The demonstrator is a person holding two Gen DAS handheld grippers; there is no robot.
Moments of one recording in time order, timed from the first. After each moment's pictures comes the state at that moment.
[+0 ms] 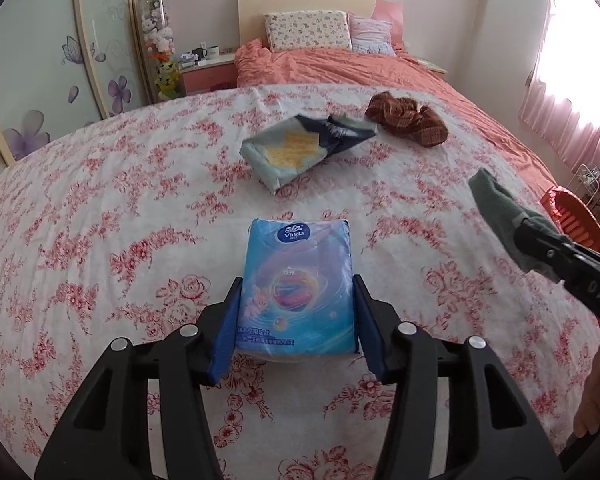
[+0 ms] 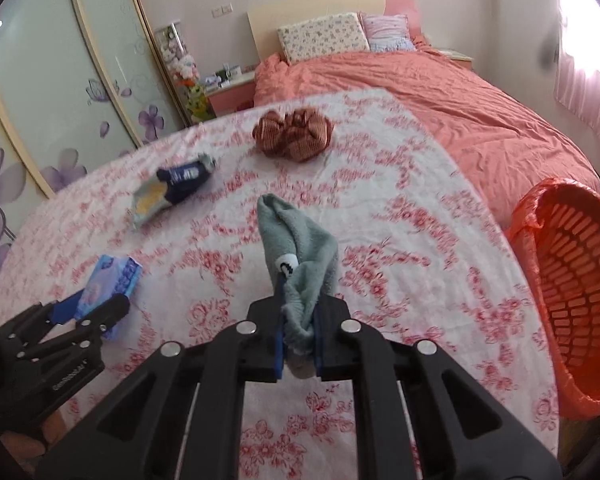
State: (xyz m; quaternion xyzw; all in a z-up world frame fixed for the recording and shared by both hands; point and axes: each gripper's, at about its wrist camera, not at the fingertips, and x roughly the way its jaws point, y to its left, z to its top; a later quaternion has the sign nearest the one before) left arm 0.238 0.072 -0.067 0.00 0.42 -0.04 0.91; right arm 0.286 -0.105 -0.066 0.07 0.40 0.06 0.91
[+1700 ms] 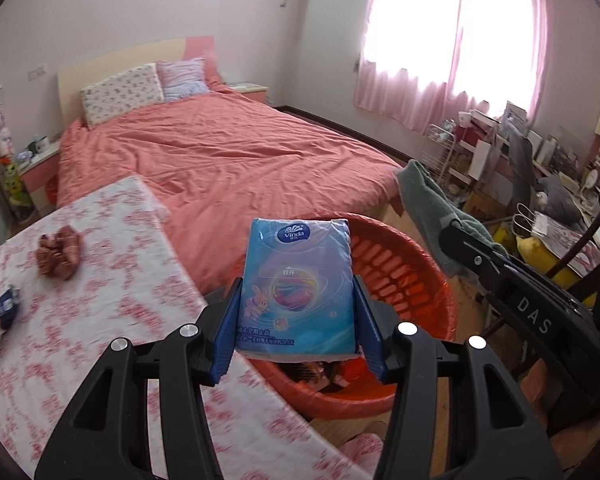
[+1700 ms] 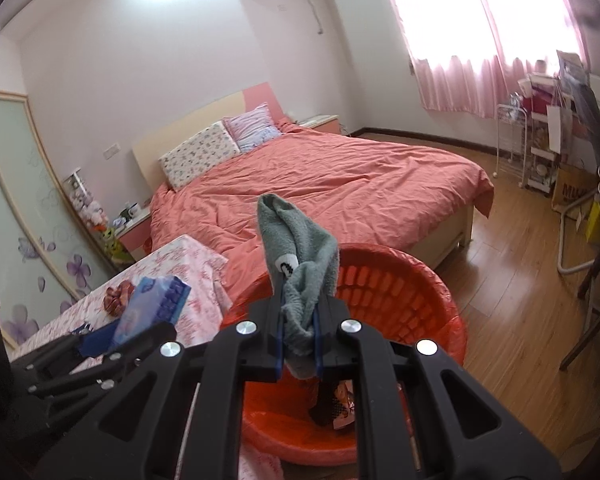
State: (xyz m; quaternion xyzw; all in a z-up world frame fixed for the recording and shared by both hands) left arm 0.222 -0.230 0.002 0.06 0.34 -0.32 0.88; right arm 0.175 -0.384 0.001 0.20 0.24 -0.14 0.94
